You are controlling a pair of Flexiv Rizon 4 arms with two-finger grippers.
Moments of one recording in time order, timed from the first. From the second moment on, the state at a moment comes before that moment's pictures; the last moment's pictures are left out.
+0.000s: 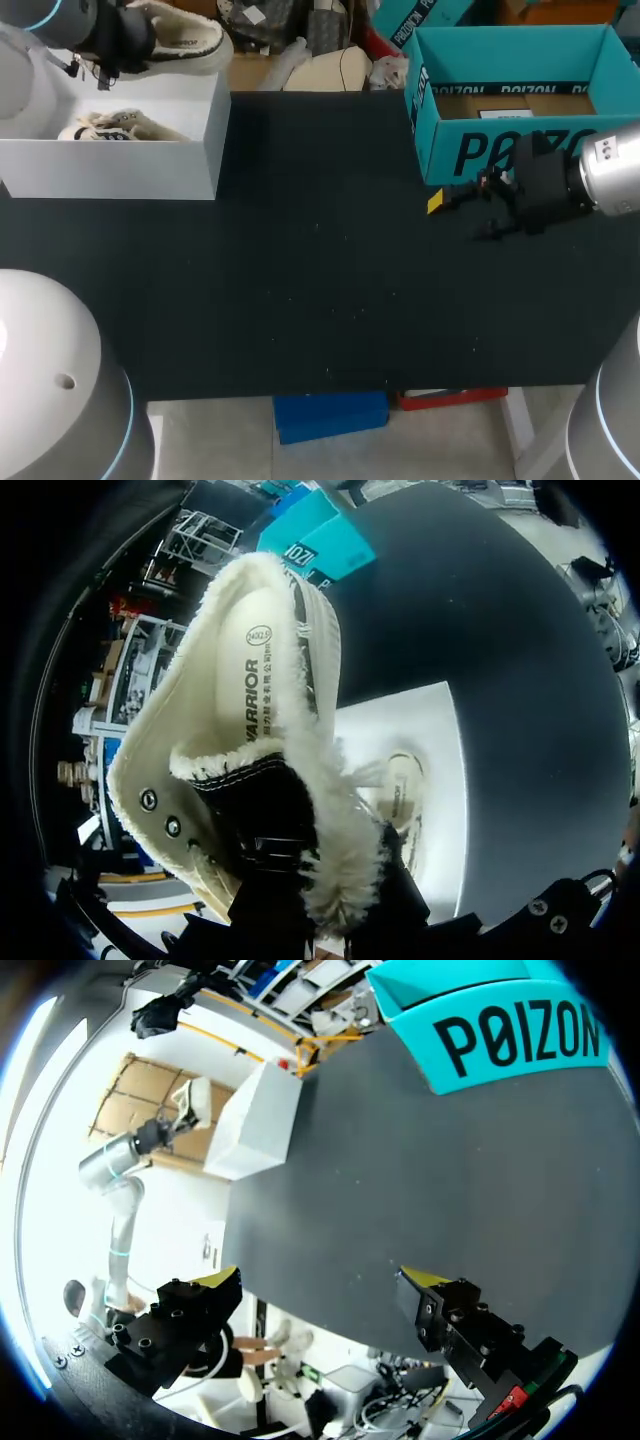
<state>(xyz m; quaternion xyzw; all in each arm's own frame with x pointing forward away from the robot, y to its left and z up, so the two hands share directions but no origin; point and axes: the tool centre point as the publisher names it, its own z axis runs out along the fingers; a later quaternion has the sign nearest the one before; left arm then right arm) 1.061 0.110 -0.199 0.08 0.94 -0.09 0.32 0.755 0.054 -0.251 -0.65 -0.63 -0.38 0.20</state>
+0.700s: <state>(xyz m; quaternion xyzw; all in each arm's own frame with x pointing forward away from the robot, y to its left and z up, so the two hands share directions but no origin) 1.113 0.187 -0.248 0.08 0.96 0.01 0.26 0.755 0.054 -0.251 -0.65 -0.63 -0.38 0.20</state>
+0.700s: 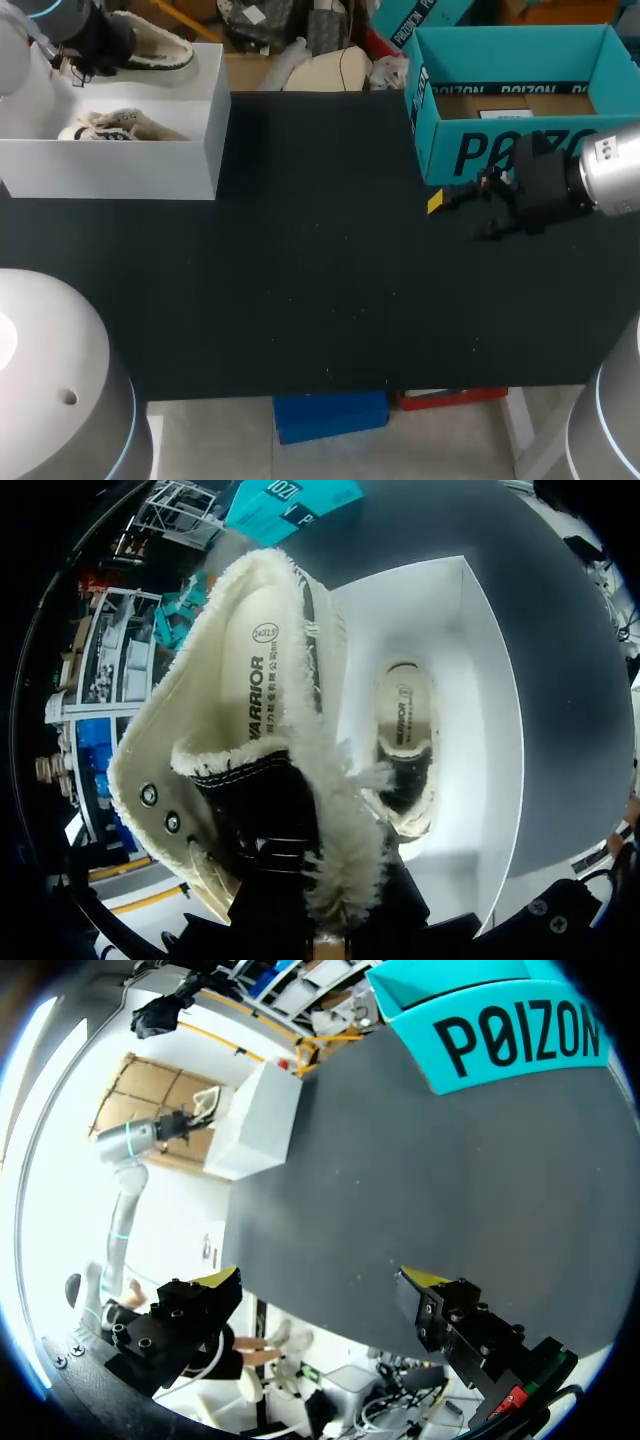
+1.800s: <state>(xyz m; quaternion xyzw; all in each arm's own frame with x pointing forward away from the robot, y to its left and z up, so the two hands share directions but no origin) 1.187 0.183 -0.369 0.05 0.99 0.04 0.16 0.755 0.054 -0.251 -0.65 -0.63 -0.38 0.20</state>
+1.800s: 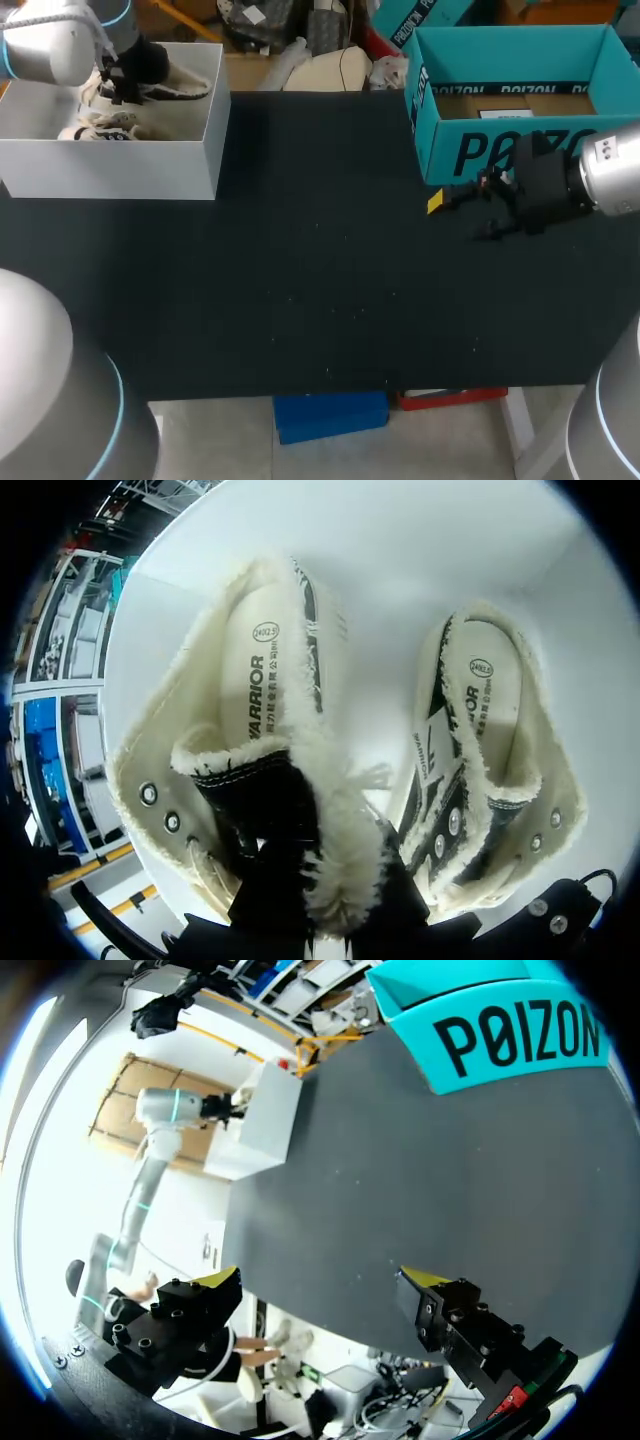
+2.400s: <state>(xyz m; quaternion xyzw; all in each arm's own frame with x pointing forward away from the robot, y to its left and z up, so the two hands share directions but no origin) 1.190 0.177 -0.390 0.02 0.99 0.05 0.16 0.755 0.054 -0.251 -0.65 -0.63 -0.38 0.20</state>
